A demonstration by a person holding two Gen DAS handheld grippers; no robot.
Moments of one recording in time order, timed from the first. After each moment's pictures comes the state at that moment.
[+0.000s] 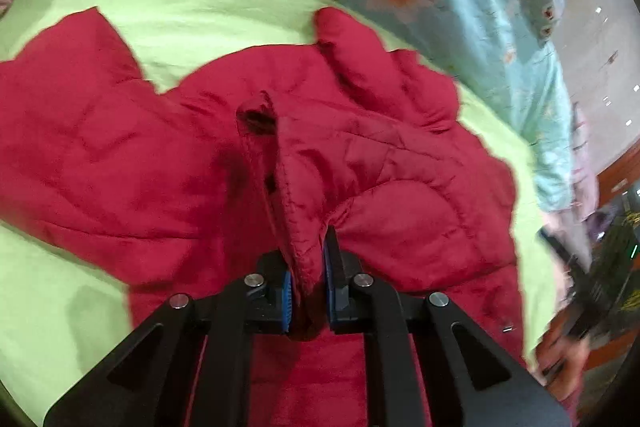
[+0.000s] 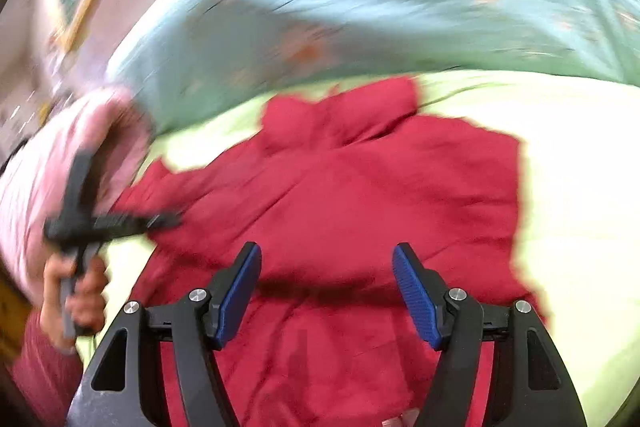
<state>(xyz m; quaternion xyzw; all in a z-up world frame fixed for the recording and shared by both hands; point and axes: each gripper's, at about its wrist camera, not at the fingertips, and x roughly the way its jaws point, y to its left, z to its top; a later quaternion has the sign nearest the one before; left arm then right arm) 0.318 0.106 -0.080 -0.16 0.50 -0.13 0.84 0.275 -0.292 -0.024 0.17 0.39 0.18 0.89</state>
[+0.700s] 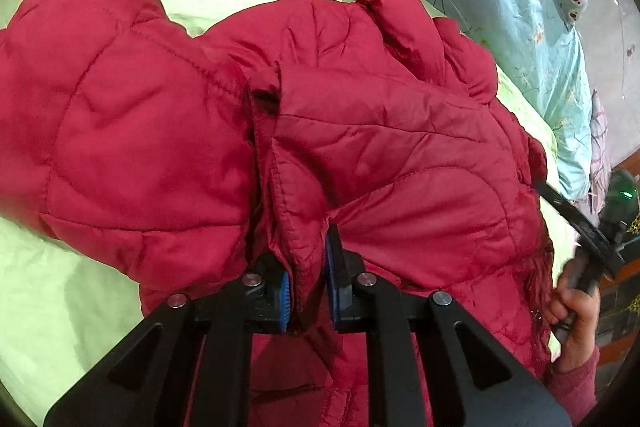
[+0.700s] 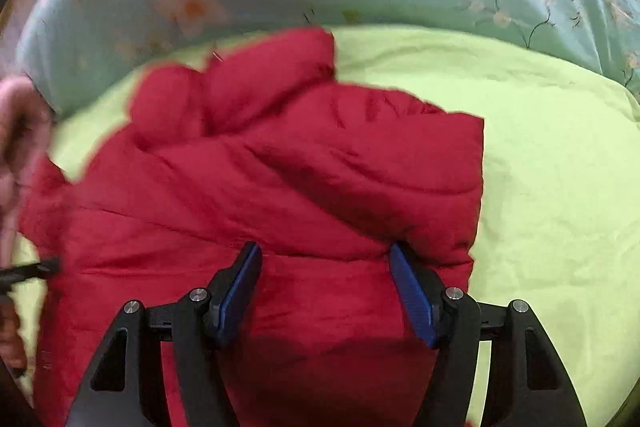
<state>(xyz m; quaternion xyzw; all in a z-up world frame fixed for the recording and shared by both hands) 0.323 0.107 -0.117 -0.15 0.53 -0.12 0.83 0.348 -0.274 -0.071 0.11 0.44 0.13 0.88</state>
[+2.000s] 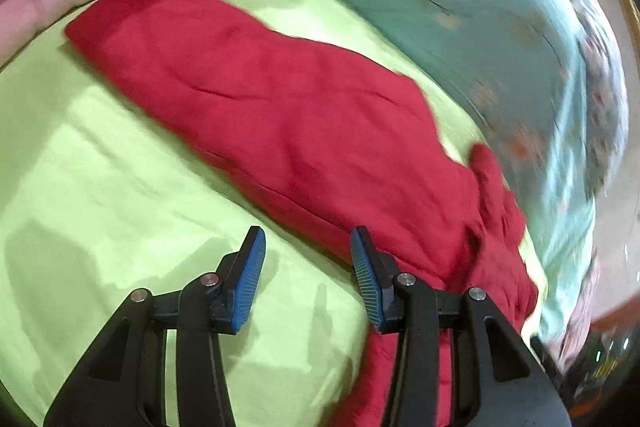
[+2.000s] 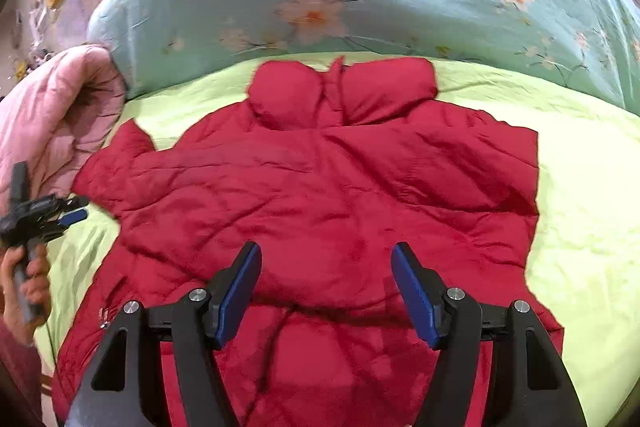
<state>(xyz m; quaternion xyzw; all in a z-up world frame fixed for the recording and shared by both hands) 0.251 0.311 -0.116 -0.34 0.41 0.04 0.84 0.276 -0.205 -0.043 0.07 0.42 0.20 0.88</state>
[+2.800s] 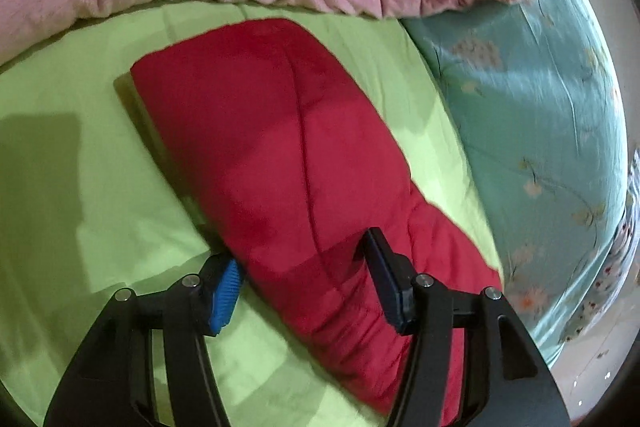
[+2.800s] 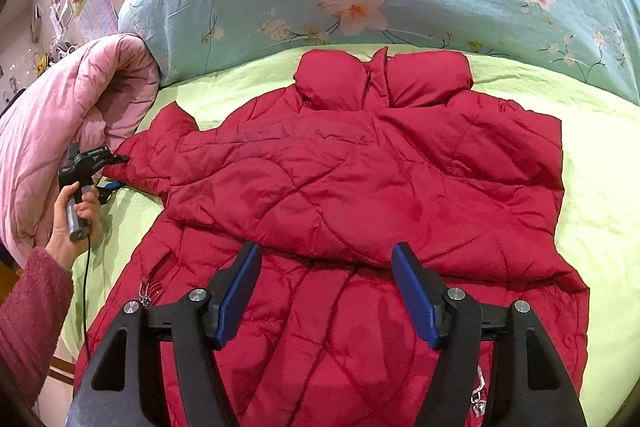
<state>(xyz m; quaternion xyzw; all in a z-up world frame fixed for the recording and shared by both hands) 0.293 0.429 -0.158 -0.49 0.34 0.13 0.79 0.243 -0.189 -0.034 0.08 0.42 0.23 0.87</state>
